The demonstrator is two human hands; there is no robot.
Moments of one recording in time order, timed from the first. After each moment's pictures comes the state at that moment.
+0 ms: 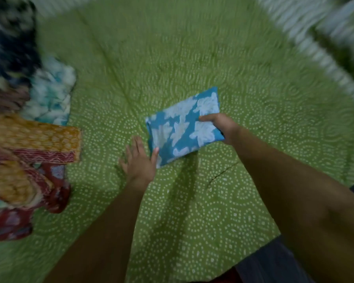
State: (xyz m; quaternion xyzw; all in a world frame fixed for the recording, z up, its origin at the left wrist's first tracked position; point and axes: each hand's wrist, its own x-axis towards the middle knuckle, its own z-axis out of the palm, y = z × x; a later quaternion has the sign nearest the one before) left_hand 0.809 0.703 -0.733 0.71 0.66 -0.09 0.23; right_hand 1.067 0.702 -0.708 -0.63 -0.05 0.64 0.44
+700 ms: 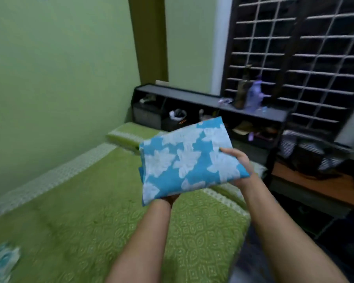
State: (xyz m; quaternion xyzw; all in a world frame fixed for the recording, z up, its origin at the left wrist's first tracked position) left_hand 1.161 0.566 -0.335 0.32 0.19 0.18 0.91; right_hand 1.294 0.404 -0.230 -0.43 -0.13 0.48 0.75
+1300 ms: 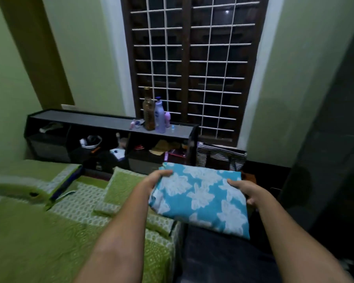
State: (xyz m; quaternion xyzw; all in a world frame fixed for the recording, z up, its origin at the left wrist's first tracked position) left_hand 1.510 0.380 -0.263 0.58 0.22 -0.11 0.77; right_hand 1.582 0.089 -0.268 -0.69 0.10 0.31 0.65
